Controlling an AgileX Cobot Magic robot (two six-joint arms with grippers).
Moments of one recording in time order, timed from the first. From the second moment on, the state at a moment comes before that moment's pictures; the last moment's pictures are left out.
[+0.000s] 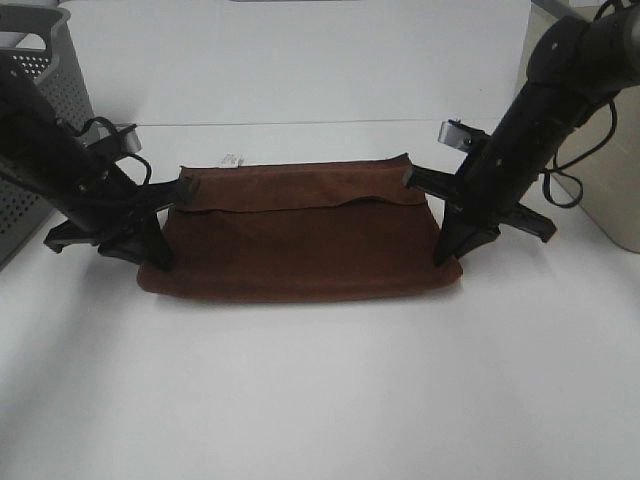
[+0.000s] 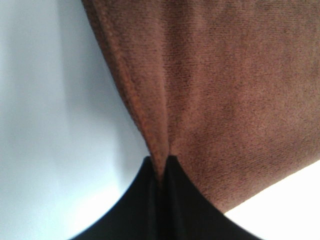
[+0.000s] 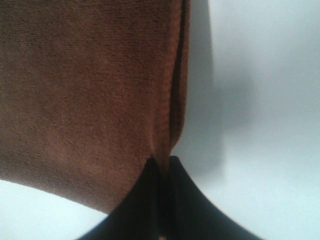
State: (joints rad) left arm -0.16 2.08 -1.24 -0.66 0.76 0.28; right arm 0.18 2.15 -1.40 0.43 0.94 -0.02
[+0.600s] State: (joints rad) left arm -0.17 1.85 -0.83 -0.68 0.64 0.28; right arm 0.20 1.90 -0.94 0.48 0.76 -0.08
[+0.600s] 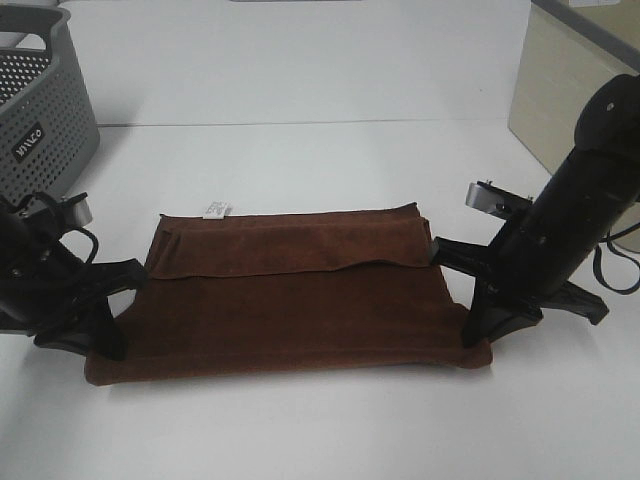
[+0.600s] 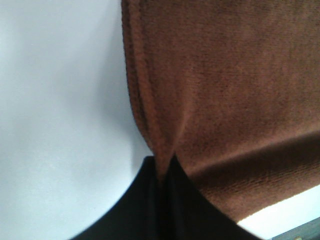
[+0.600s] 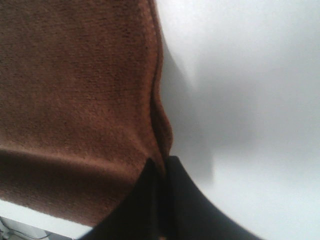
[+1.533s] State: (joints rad) left arm -0.17 1.99 -1.23 -0.63 0.54 0.13; right arm 0.20 2.09 -1.40 0.44 0.75 -0.09
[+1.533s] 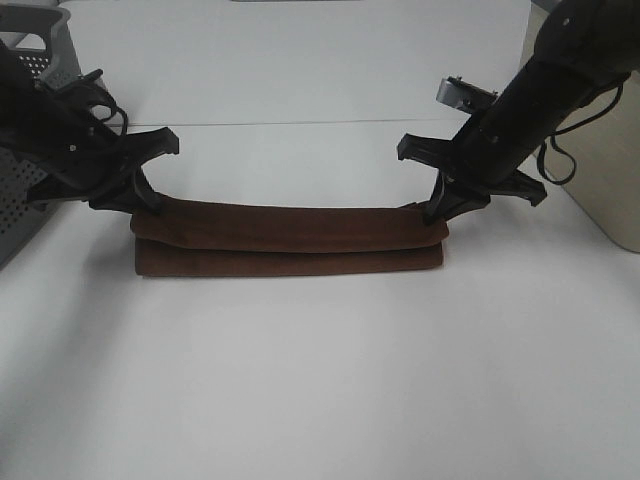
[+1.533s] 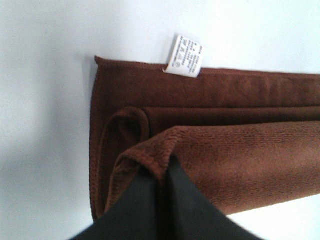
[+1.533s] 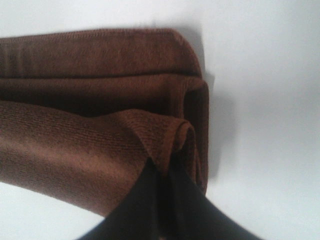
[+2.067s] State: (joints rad) left arm -0.17 2.07 -1.24 -0.63 0.41 0.13; right arm 0.20 2.16 -1.43 0.44 0.67 -0.09
